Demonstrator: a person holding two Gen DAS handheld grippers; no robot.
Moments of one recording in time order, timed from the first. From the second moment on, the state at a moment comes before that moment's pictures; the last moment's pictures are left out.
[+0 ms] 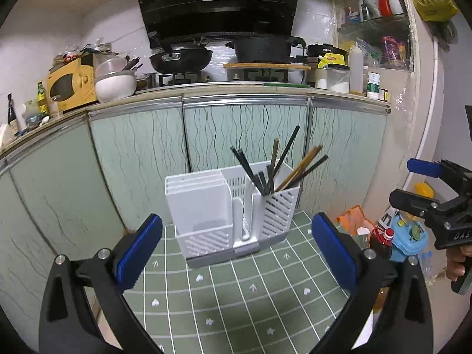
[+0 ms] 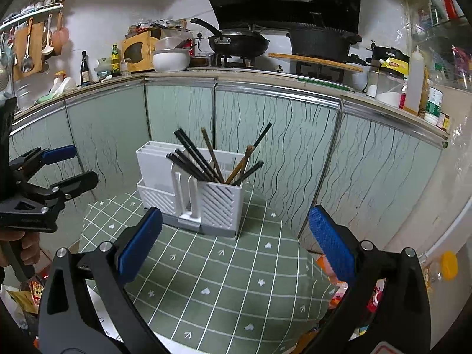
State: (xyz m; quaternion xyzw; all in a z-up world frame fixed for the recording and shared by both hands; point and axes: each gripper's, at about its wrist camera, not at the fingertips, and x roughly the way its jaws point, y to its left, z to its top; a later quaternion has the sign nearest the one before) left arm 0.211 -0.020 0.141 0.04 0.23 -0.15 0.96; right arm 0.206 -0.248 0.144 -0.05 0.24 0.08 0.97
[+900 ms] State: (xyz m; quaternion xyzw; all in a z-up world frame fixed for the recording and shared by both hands) left arm 0.133 0.009 0.074 0.04 0.23 -0.11 0.97; right arm 0.130 -0.220 0.067 -0.05 0.25 0.03 0.97
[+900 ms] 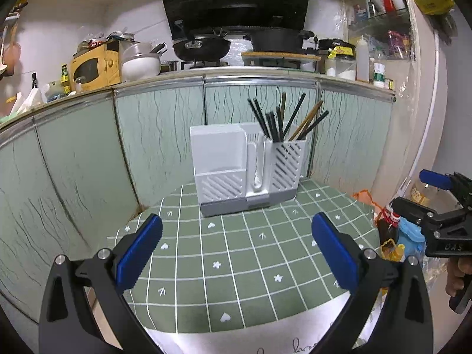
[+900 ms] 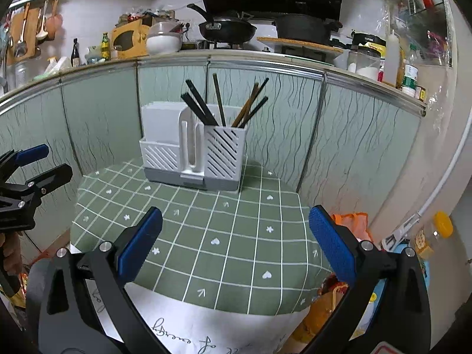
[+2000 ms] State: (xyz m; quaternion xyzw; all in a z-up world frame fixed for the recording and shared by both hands) left arm 0.093 0.016 0.007 0.03 0.26 -0.06 0.96; right arm 0.104 -0.203 0.003 -0.04 0.27 0.03 0.96
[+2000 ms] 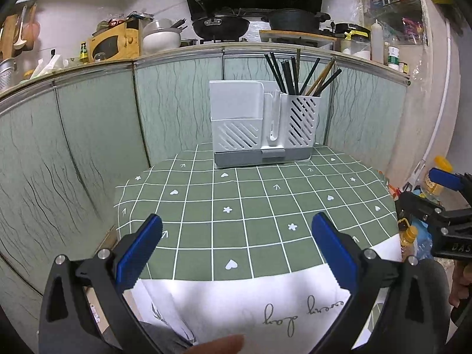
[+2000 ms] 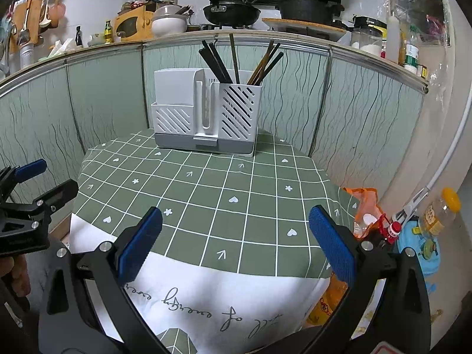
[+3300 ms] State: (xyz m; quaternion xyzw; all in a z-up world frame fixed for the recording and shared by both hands) left arm 0.092 0.008 0.013 0.05 0.27 -0.07 0.96; right arm 0.095 -0.206 0.013 -0.04 0.26 0.02 0.97
